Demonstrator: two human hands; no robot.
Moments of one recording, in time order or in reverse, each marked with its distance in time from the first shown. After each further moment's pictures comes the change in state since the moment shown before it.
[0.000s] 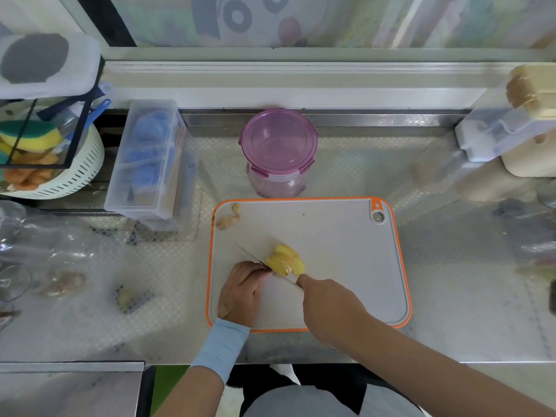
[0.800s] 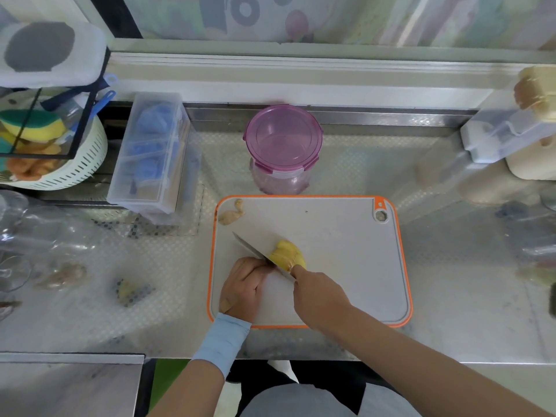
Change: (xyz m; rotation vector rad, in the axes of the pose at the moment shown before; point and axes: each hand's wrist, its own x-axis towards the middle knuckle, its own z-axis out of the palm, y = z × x) left_hand 0.003 0.008 -0.005 -0.057 -0.025 -0.063; right_hand 0.033 -0.003 0.024 0.086 0.050 0.024
